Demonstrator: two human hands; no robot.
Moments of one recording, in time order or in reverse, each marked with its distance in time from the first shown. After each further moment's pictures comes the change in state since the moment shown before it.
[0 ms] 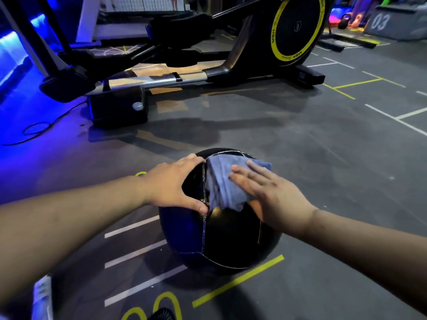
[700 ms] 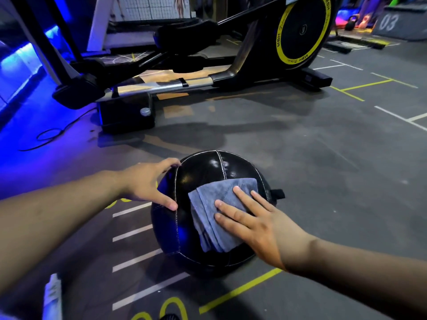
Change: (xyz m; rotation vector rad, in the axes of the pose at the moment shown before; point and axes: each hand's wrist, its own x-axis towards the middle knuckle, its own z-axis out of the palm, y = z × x) left_hand -0.015 -0.071 -0.016 -0.096 -0.134 -0.222; right_hand -0.022 -0.034 0.013 -0.234 -0.073 -0.324
